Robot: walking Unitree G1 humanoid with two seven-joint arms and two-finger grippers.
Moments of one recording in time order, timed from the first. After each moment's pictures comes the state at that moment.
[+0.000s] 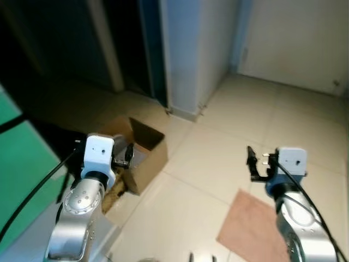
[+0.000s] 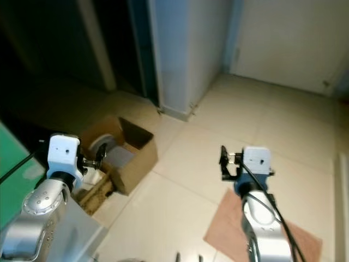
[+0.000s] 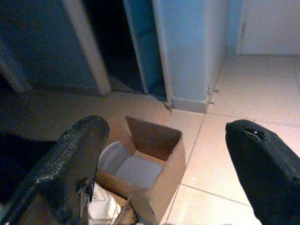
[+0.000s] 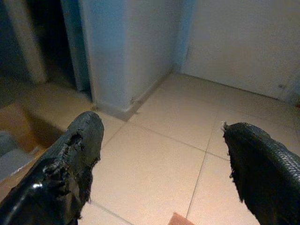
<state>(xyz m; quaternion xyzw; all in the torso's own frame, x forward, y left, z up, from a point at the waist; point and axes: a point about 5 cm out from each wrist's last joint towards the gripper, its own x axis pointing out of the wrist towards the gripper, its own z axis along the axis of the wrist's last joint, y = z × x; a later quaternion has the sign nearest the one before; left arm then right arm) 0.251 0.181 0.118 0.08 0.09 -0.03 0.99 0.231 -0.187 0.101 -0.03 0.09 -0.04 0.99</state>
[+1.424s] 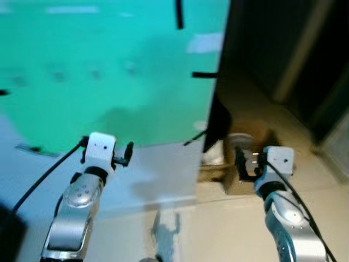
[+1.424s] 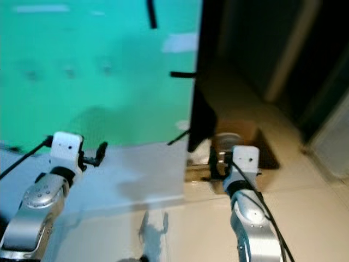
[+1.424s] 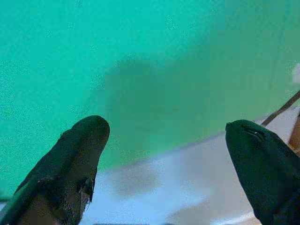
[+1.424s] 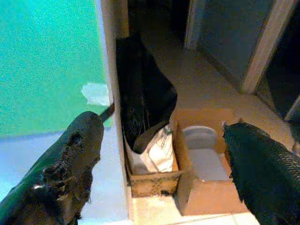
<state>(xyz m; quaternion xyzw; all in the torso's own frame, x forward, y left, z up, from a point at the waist) 0.259 0.181 0.114 0.12 0.09 -0.05 0.99 0.234 -0.176 0.099 0.00 0.11 -0.04 0.99</state>
